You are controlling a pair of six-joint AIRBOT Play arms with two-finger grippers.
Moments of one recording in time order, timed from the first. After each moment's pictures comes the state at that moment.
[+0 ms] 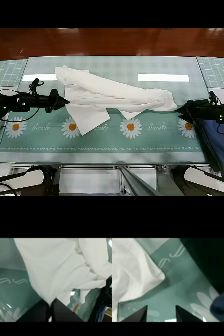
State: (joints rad) left arm 0.28 -1.40 0.81 0.57 -1.10 -1.21; right arm -0.57 -1.33 0.72 -0.85 1.06 1.31
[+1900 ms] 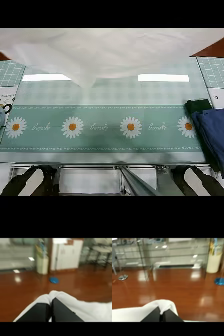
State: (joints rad) left arm 0.38 -0.89 2.02 0.72 -1.21 -1.31; right arm -0.45 -0.90 2.11 -0.96 1.35 1.48
